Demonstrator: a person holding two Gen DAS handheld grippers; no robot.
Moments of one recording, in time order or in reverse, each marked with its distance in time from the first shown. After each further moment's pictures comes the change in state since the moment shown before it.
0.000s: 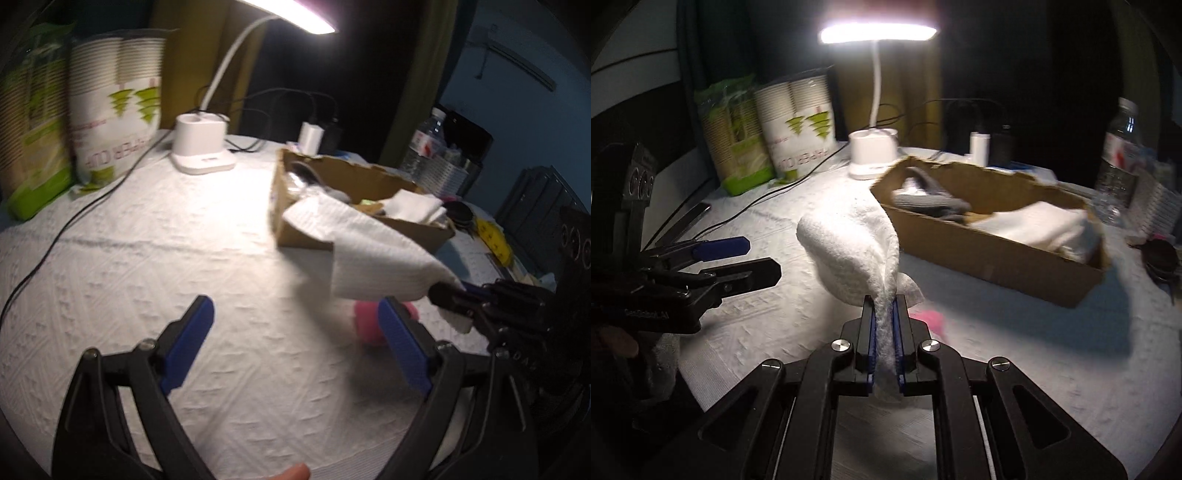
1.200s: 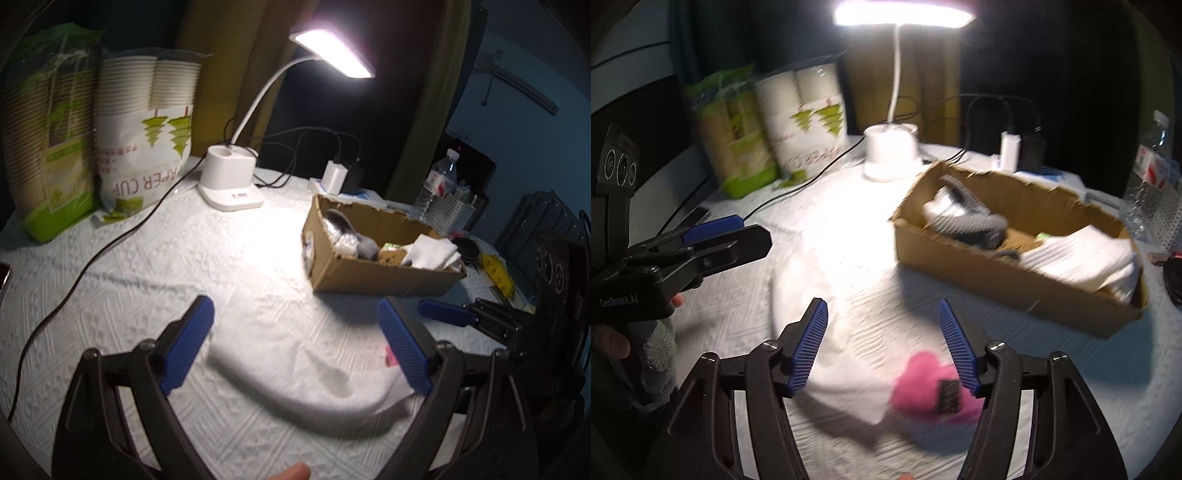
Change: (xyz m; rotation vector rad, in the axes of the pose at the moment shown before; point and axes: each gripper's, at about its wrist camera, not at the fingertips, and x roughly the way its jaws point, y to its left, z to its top) left arm -0.026 0.056 0.024 -0.052 -0.104 0.013; right arm 0.050 0.042 0.034 -0.013 0.056 0.037
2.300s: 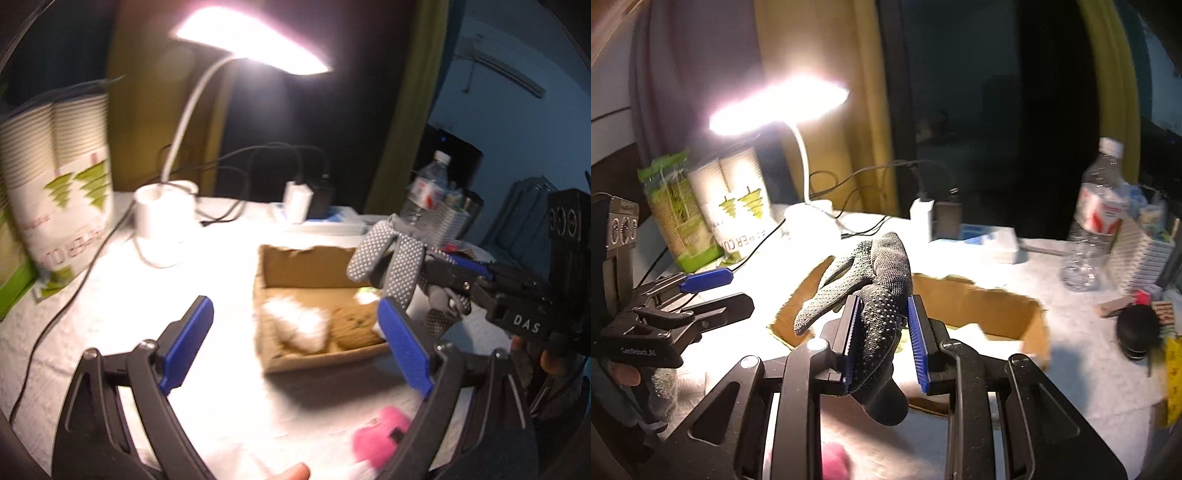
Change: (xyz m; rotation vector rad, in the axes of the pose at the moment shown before) left arm 0.074 -0.054 0.070 0.079 0.002 -0.040; right arm -0.025 -0.116 0.067 0.072 -0.161 -0.085
